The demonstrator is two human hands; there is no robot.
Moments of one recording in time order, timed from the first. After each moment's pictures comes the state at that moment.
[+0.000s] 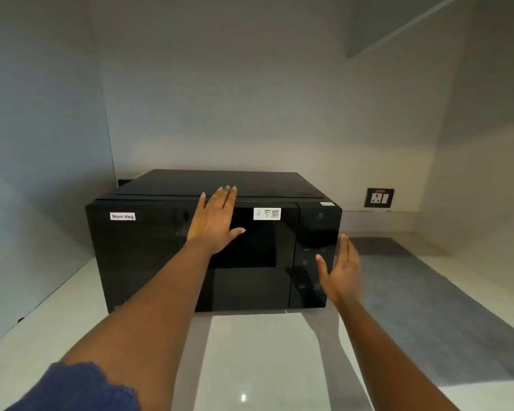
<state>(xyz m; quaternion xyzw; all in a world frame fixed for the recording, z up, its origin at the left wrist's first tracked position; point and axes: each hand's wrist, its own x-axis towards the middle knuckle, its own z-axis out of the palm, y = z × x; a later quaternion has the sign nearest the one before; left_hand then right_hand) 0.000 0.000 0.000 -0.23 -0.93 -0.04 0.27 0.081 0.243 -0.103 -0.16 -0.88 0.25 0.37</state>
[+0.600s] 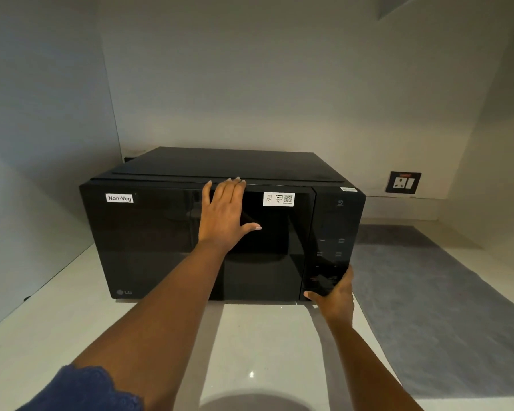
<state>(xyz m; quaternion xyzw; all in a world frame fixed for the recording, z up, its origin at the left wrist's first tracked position) -0.018 0.018 -0.033 -0.19 -0.91 -0.08 0.35 0.056 0.229 -0.177 -0.24 -0.79 0.50 0.27</state>
